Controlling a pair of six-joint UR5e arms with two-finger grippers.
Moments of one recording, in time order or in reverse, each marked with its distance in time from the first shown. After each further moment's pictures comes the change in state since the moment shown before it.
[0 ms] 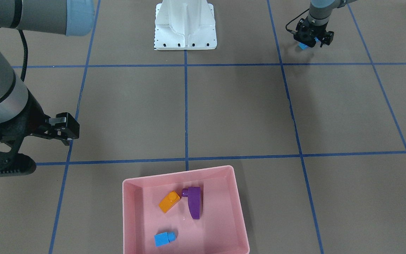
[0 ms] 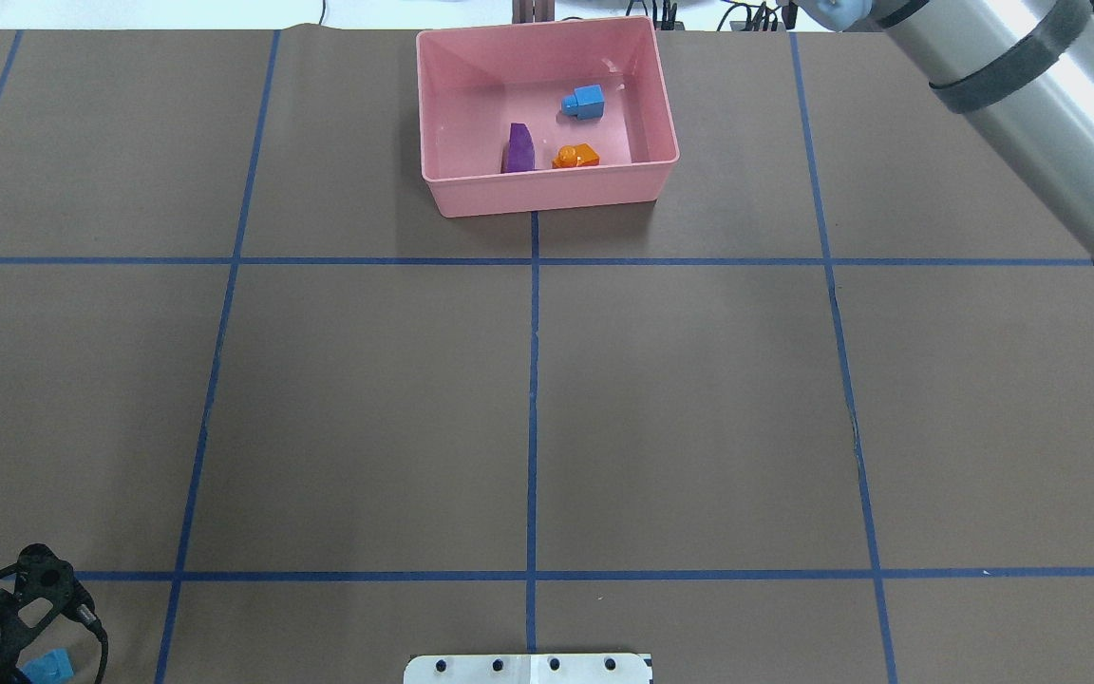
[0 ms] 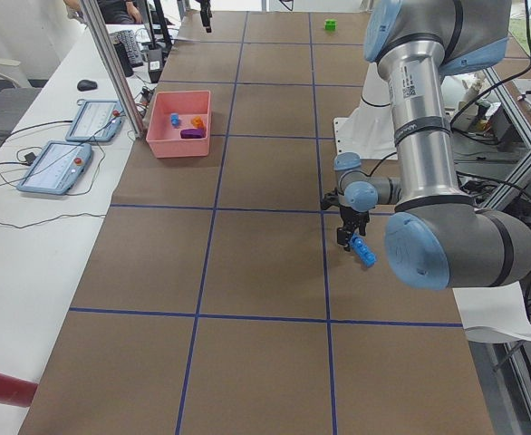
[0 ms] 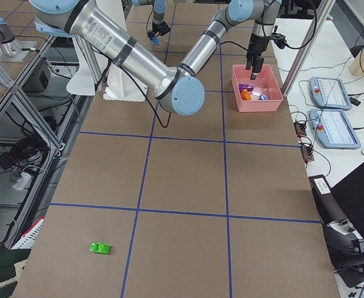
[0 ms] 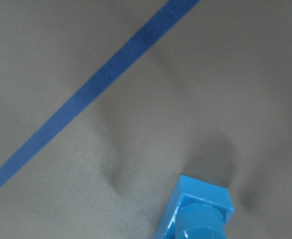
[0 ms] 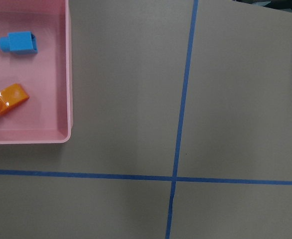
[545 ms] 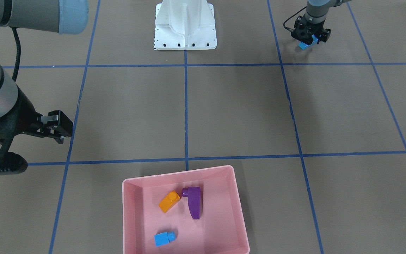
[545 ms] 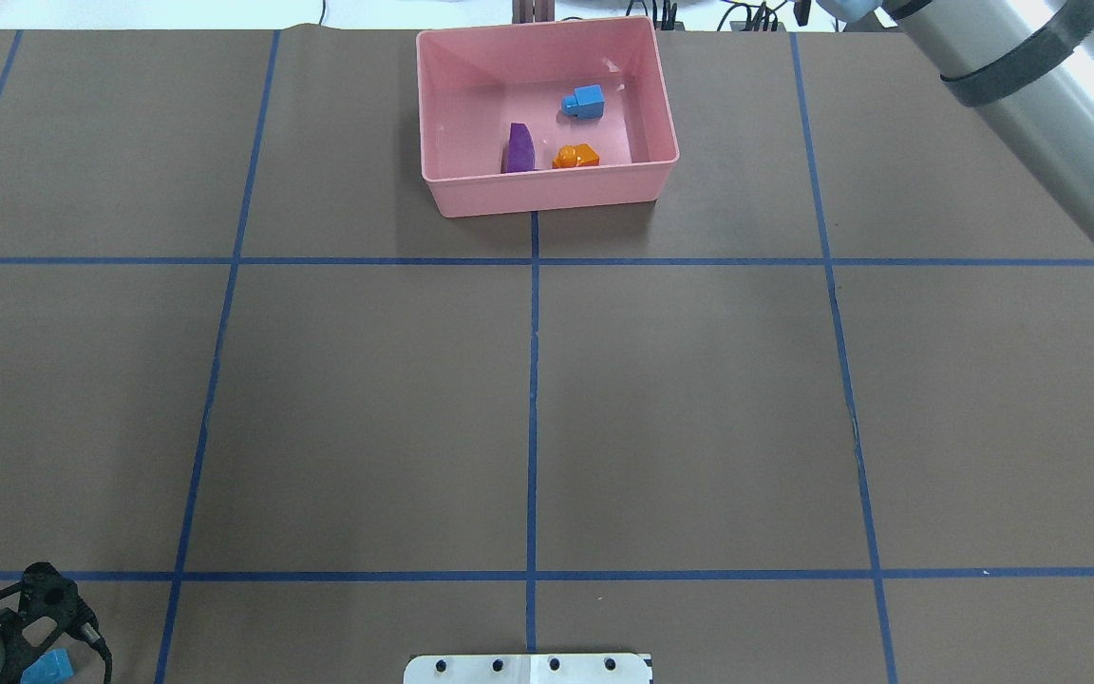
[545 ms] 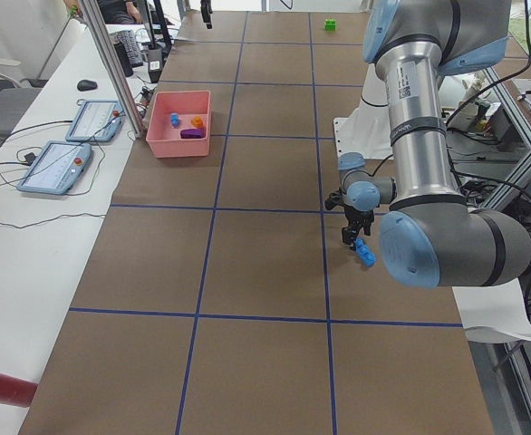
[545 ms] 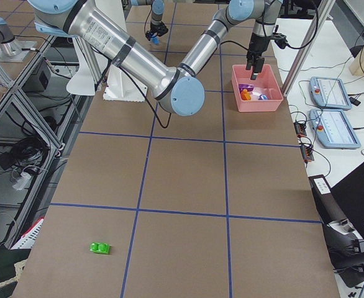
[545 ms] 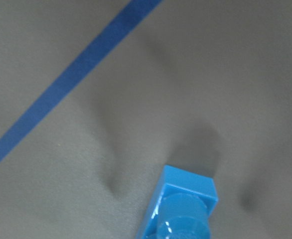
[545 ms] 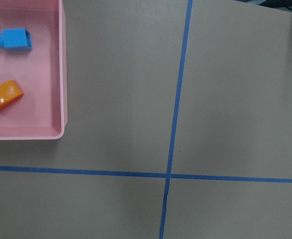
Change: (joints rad) left arm 0.049 0.001 -0.003 -0.004 -0.003 -0.046; right arm 0.007 -0.003 0.004 -0.011 0.002 -0.014
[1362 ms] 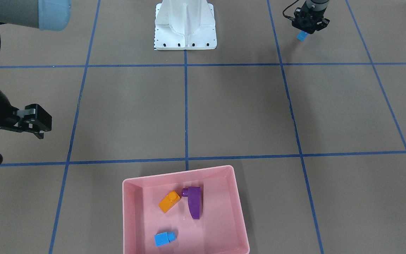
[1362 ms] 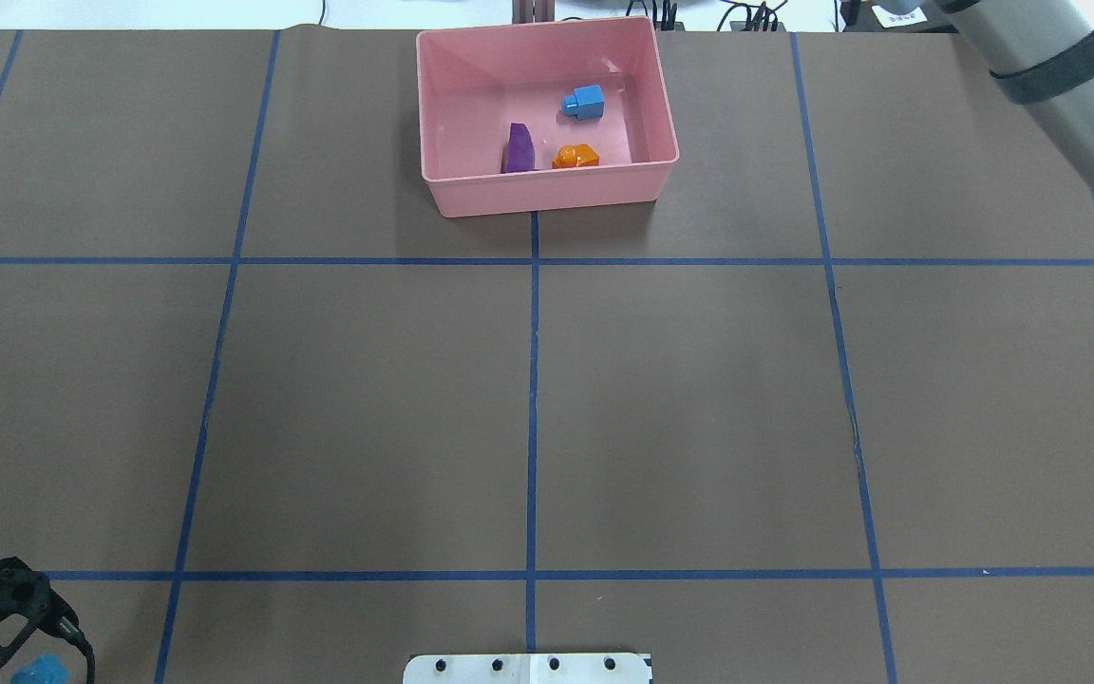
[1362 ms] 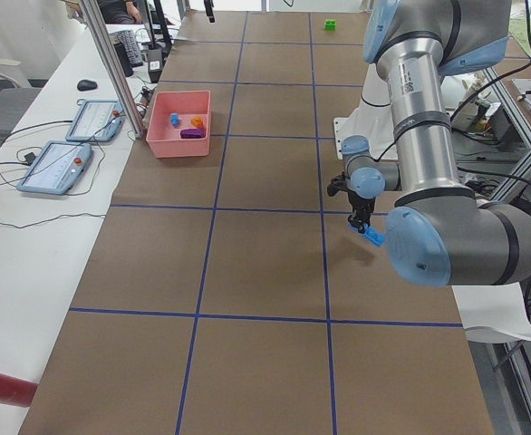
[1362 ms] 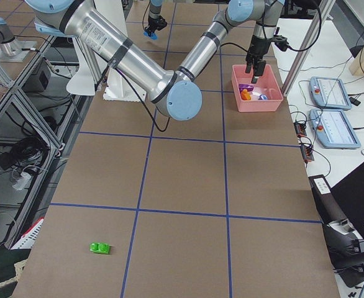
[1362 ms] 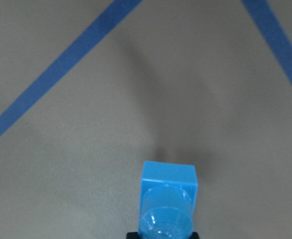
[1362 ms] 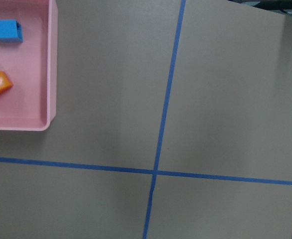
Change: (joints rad) left arm -0.037 0.064 -0.161 0.000 -0.050 -0.086; right arm 0.055 -0.092 0.095 -0.058 0.000 -0.153
